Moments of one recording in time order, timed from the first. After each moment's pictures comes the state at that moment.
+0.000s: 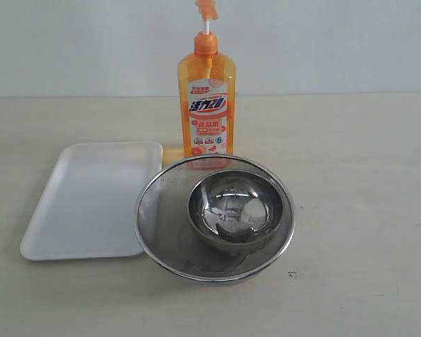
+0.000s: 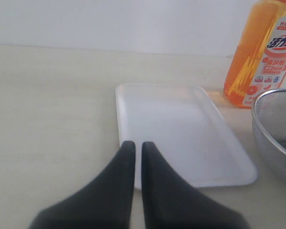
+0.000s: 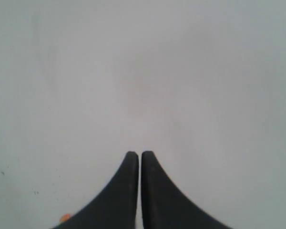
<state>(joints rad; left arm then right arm) -0.10 0.00 0.00 0.02 0.34 -0.10 0.08 0.00 -0.32 -0.03 -0.05 0.38</state>
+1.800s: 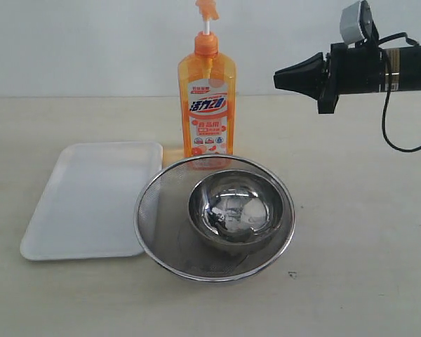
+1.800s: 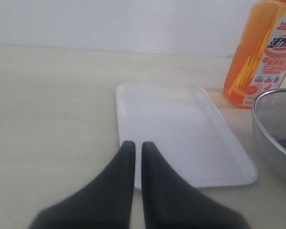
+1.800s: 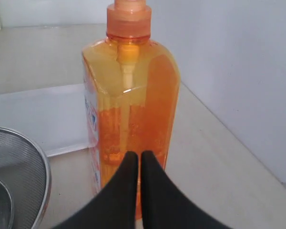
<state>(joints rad) -0.10 0.00 0.00 0.02 0.34 -0.10 -0.03 2.15 -1.48 -1.59 -1.21 0.94</state>
